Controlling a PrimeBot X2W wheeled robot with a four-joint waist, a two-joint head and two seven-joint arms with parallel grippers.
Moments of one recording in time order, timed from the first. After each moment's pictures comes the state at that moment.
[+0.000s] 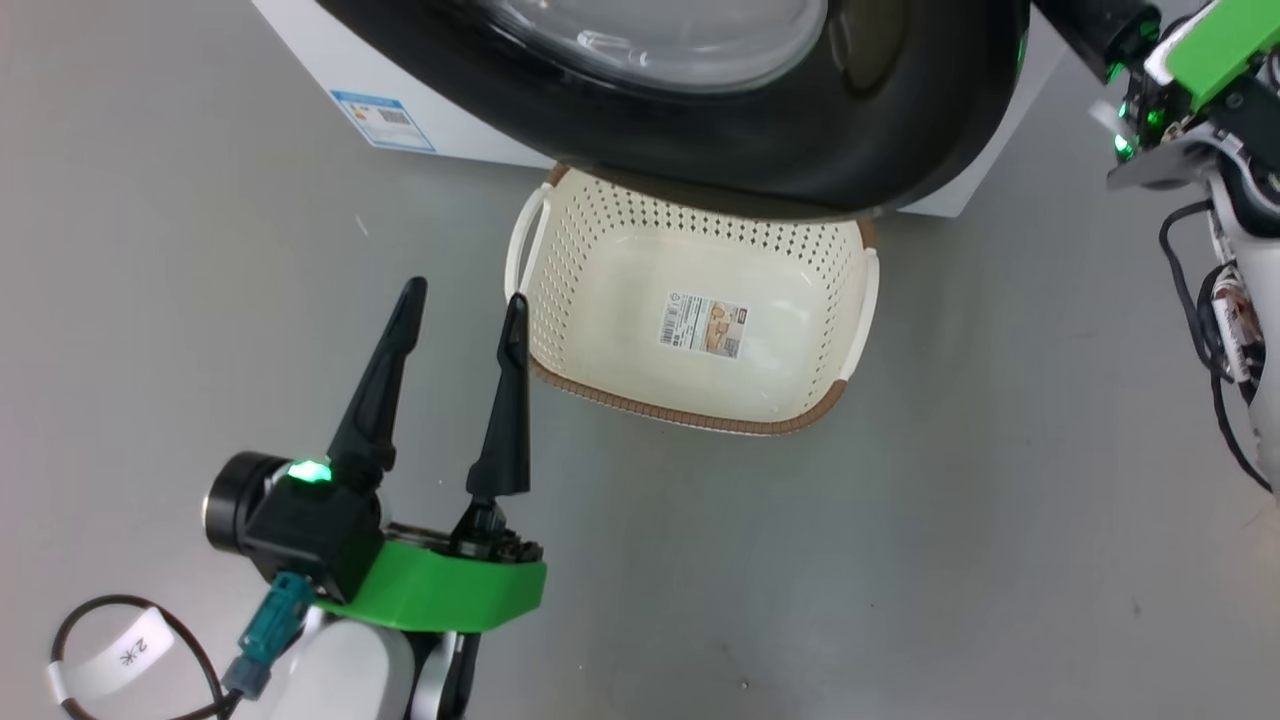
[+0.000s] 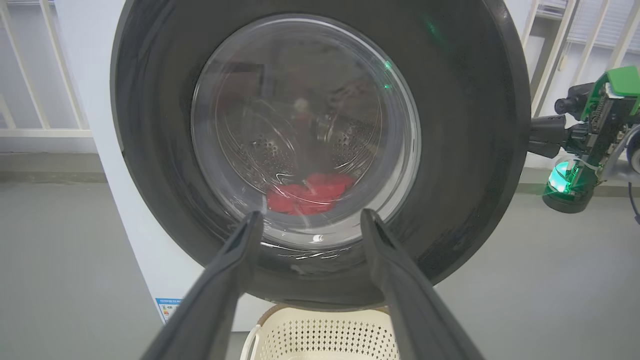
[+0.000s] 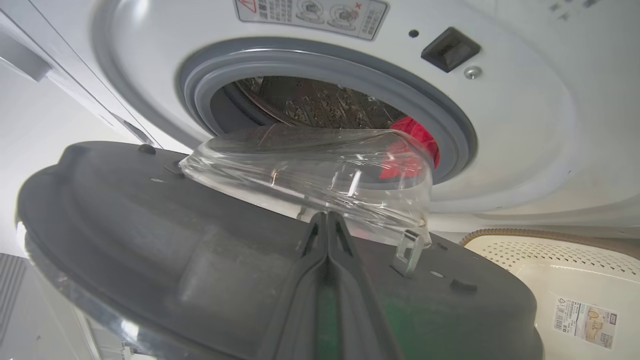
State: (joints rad) left arm -0.35 0.04 -0.27 0.01 -0.22 0.08 -0.26; right arm -1.03 -0.26 0.15 0.63 1.52 0.12 0.55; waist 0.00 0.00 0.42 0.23
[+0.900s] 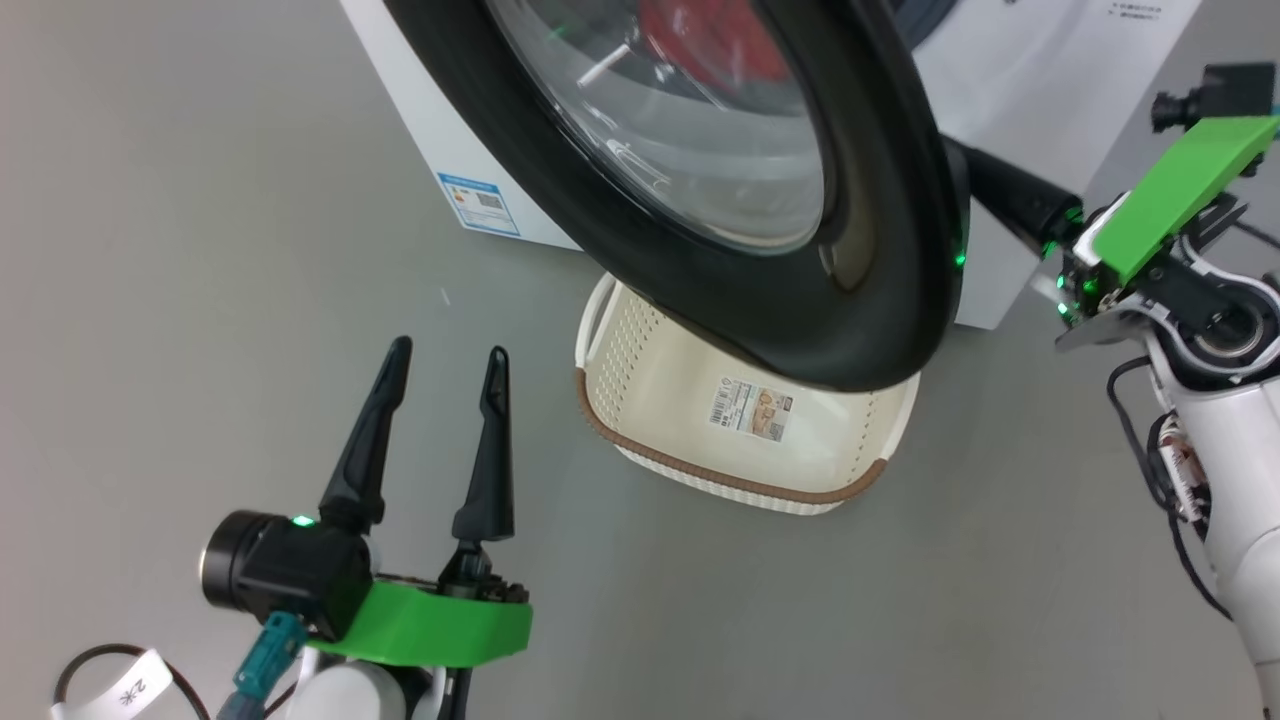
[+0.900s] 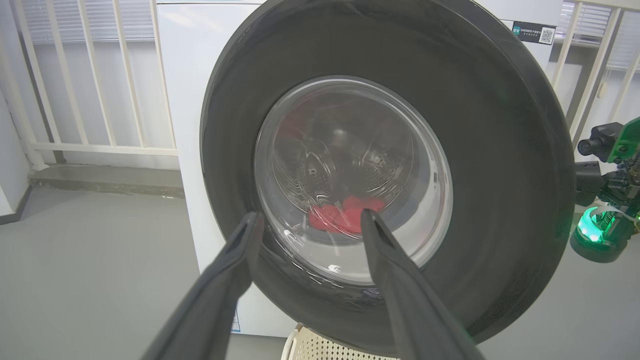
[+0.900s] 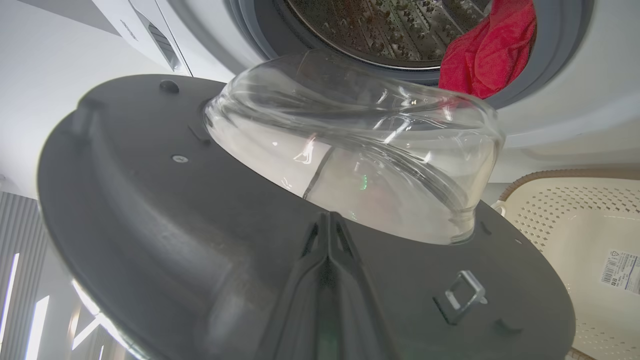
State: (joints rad) left arm -0.26 0.04 -0.25 0.01 -0.23 0.09 -0.26; right arm -0.78 -0.26 0.16 0.52 1.55 0.12 0.58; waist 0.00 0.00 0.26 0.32
